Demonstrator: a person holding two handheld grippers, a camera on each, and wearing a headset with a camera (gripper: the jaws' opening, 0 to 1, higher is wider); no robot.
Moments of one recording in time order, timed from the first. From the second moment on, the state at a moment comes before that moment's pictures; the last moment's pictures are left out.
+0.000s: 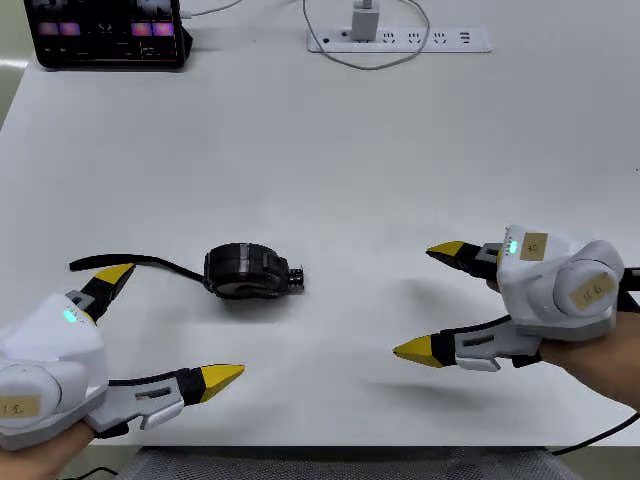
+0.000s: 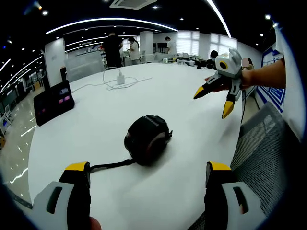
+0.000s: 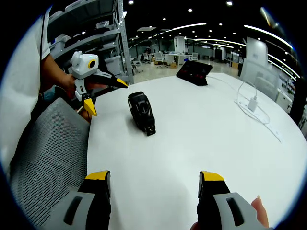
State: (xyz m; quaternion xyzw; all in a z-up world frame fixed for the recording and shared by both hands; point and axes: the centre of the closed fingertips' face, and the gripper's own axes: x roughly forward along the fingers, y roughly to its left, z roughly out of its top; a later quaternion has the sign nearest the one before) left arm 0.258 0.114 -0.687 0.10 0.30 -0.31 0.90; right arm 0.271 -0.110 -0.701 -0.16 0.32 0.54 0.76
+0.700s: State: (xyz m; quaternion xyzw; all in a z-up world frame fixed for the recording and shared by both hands) left arm 0.235 0.128 -0.685 0.12 0.32 -0.34 0.88; right arm 0.257 -0.150 -0.693 -0.16 0.34 0.52 0.77
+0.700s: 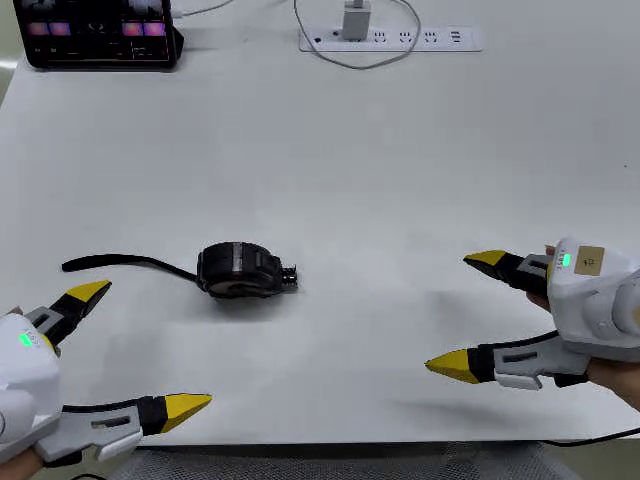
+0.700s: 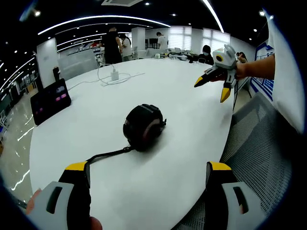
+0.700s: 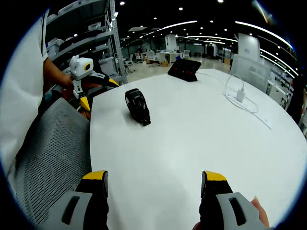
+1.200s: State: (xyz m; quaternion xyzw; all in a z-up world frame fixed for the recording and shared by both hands) left arm 0.231 0.131 -0.682 0.12 0.32 -0.34 0.87; right arm 0.252 -0.163 -0.693 -0.14 0.32 0.50 0.79
